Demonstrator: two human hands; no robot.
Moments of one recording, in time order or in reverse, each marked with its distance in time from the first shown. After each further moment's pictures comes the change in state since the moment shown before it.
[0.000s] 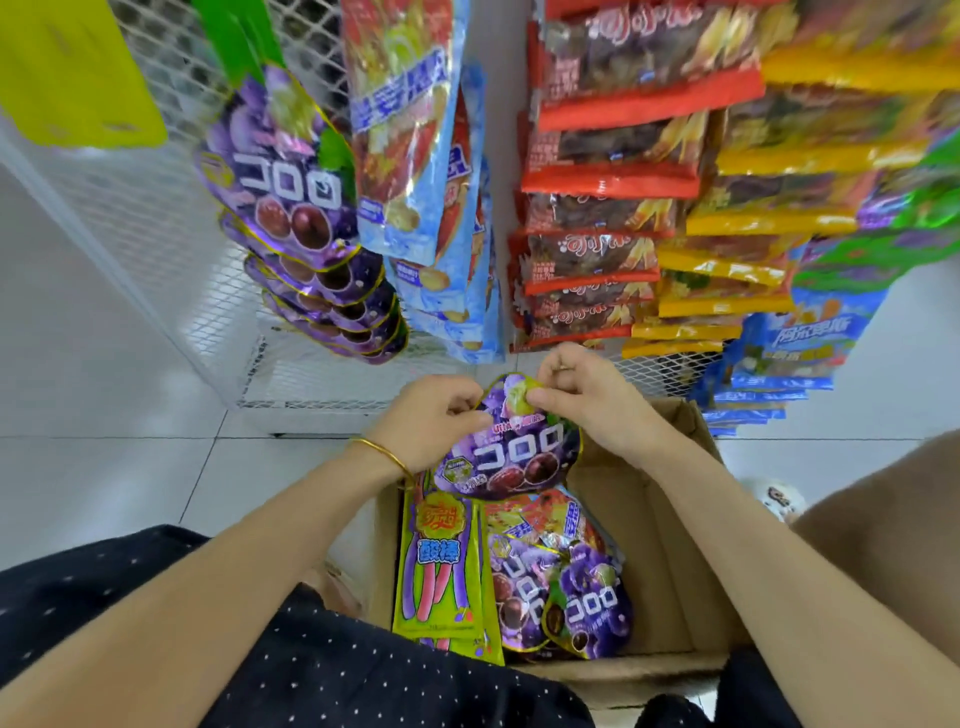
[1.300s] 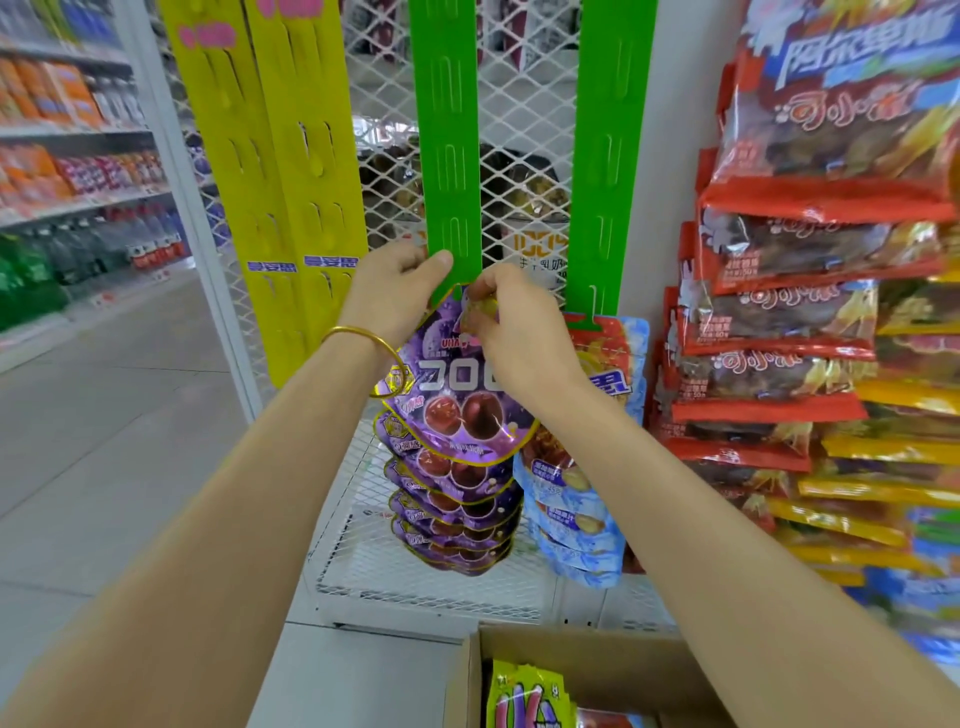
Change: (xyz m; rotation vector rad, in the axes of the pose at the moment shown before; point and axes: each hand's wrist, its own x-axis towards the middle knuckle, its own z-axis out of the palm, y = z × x) left_hand 0.040 0.085 -0.263 -0.172 0.848 0.126; right_hand 0.135 -0.263 0.046 -0.400 0.447 -0.509
